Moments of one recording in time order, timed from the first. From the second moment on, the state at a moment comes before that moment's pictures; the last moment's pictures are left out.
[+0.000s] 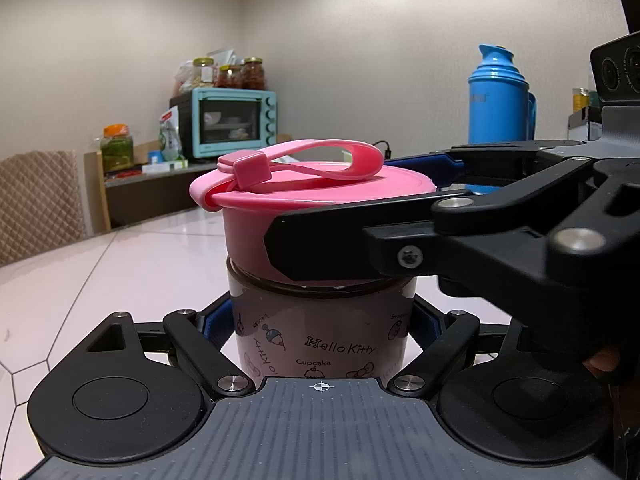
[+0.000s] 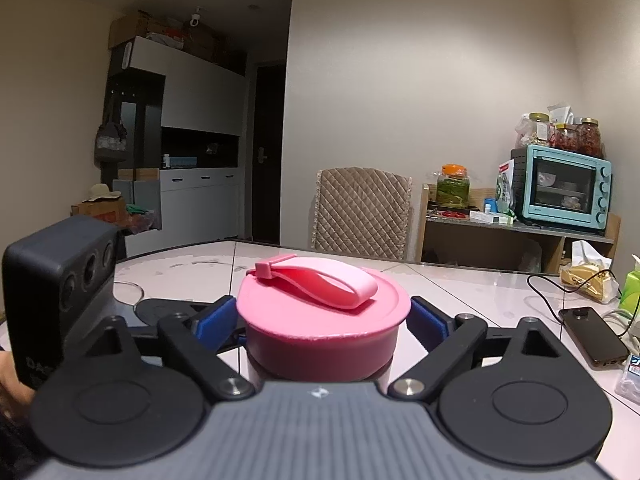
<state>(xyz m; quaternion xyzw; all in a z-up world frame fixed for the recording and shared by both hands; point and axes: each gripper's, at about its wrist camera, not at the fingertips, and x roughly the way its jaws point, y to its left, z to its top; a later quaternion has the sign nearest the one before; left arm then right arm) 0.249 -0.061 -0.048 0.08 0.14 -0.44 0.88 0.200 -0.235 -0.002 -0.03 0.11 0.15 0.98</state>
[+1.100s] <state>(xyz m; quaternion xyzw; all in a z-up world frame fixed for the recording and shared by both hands) 0.243 -0.054 -0.050 0.08 0.14 -0.44 0.88 0.229 -0.293 0.000 -0.04 0.12 0.36 0.93</state>
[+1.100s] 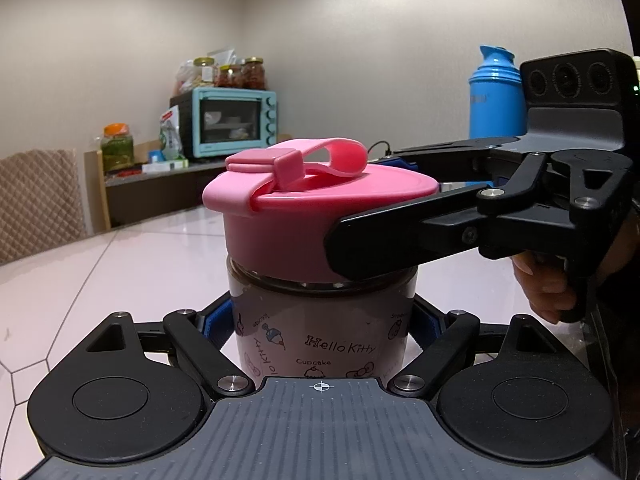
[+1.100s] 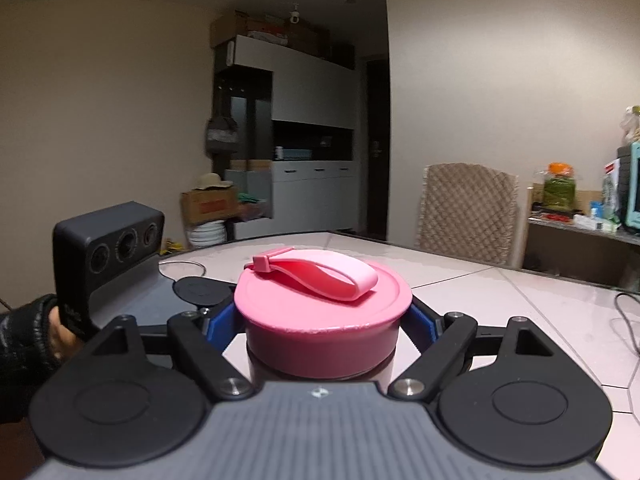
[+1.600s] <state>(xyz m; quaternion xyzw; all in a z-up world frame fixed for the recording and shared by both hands) 0.244 -0.051 -0.051 0.08 0.14 -0.44 0.88 0.218 -0.285 0.009 -0.05 0.11 0.32 0.94</state>
